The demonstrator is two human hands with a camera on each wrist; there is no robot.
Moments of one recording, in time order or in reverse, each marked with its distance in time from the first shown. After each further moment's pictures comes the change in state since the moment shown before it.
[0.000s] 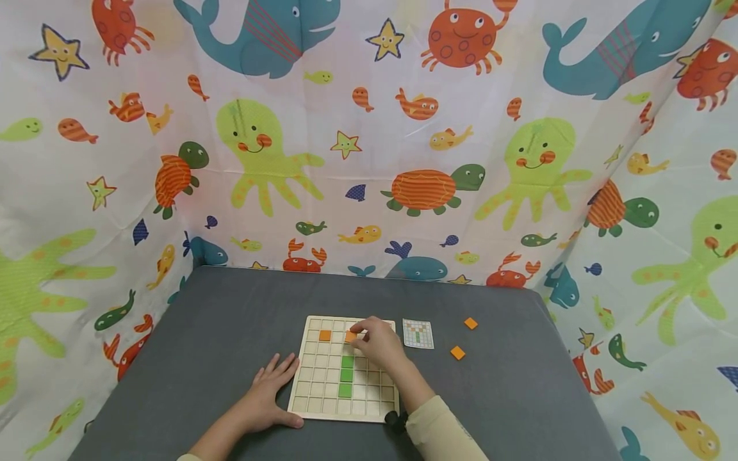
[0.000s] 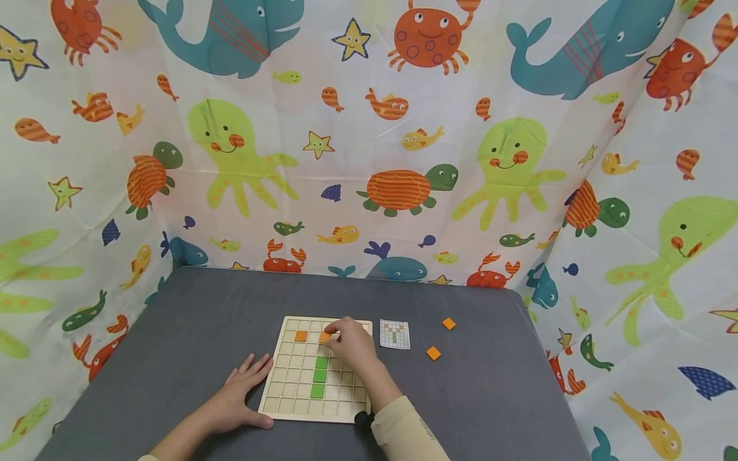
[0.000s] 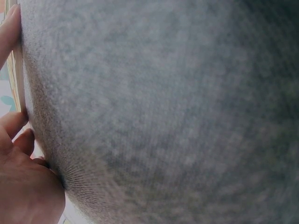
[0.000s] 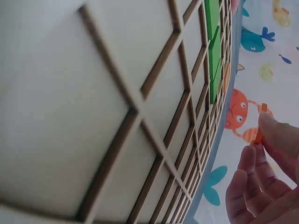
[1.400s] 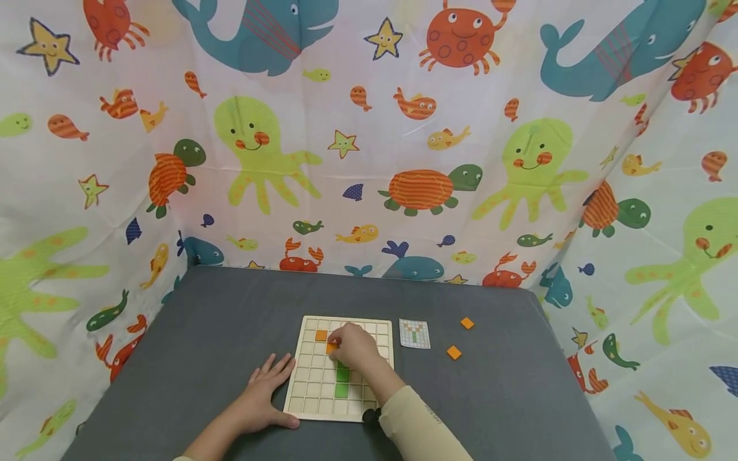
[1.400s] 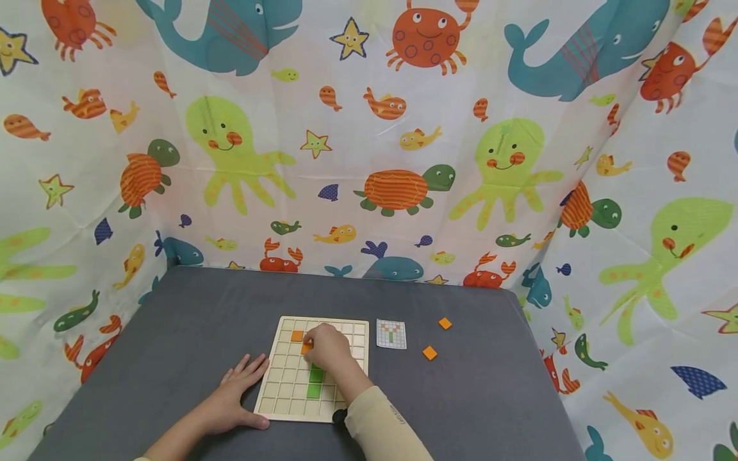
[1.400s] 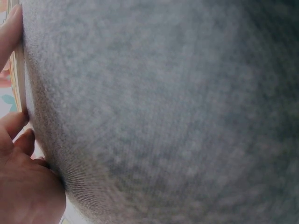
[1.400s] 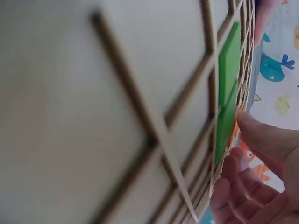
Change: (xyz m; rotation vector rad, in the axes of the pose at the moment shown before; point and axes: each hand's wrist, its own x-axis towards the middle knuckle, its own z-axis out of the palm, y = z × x) left_hand -0.001 -0.001 -0.003 -0.012 -0.021 0.014; right_hand 0.020 -0.027 0.034 -0.198 -0.157 0.075
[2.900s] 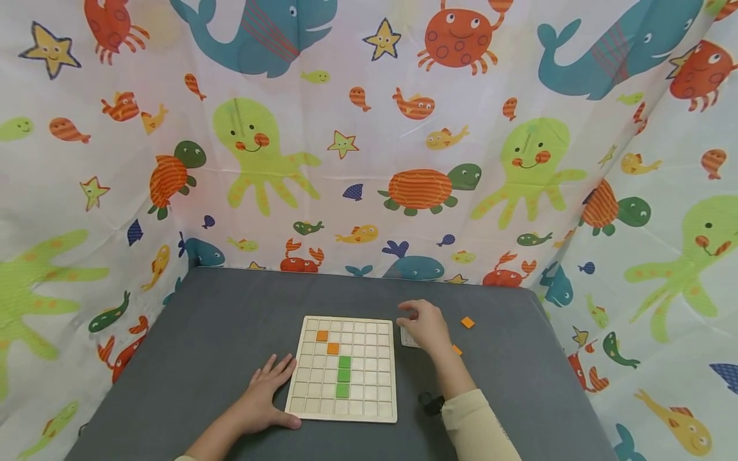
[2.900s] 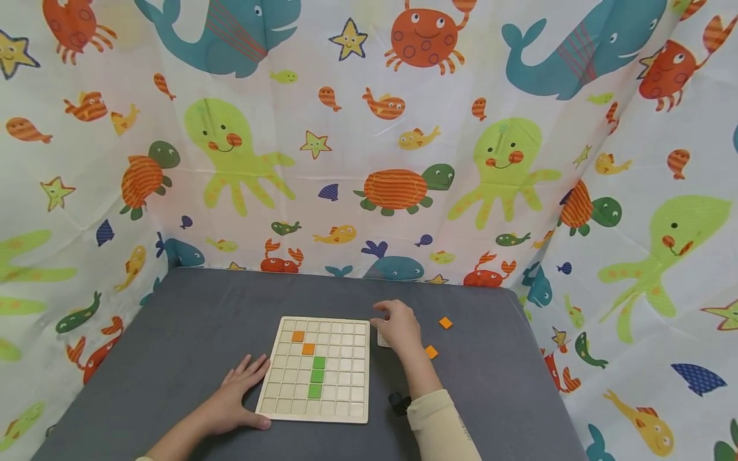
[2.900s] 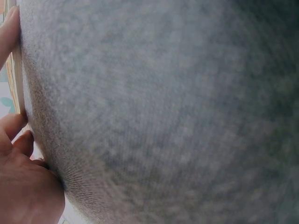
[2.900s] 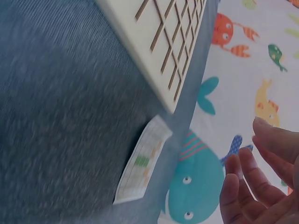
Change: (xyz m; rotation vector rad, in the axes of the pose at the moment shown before) left_hand 0.001 -0.001 0.002 0.005 0.008 -0.009; right_hand -0.040 0.097 -0.093 0.217 0.319 0.187
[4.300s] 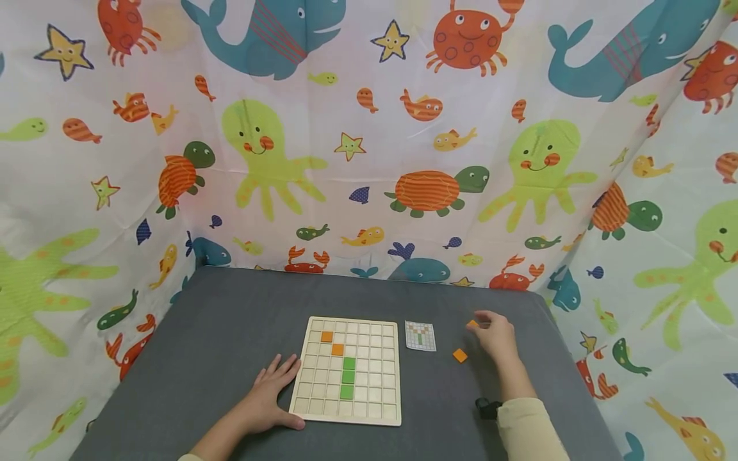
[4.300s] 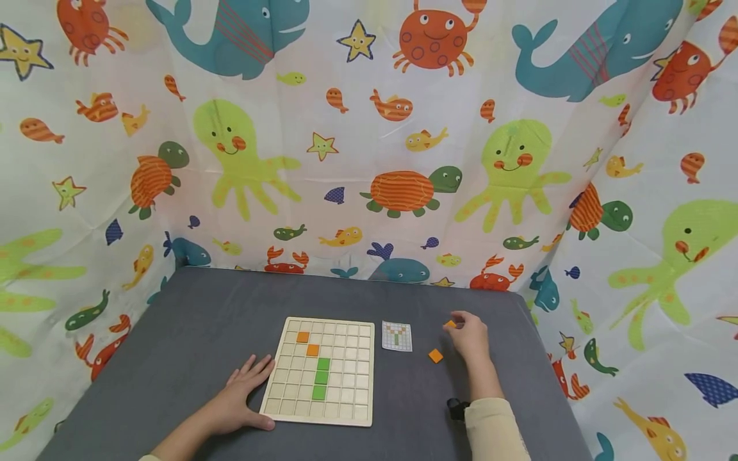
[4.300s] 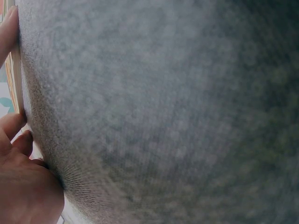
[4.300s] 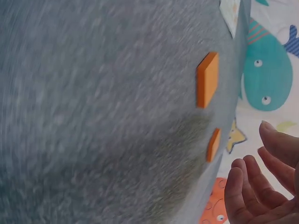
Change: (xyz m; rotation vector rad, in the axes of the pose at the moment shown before) left_hand -0.001 -0.001 0.000 -0.017 0.018 0.026; right_hand 0.009 0.128 -0.066 -0.004 0.085 0.241
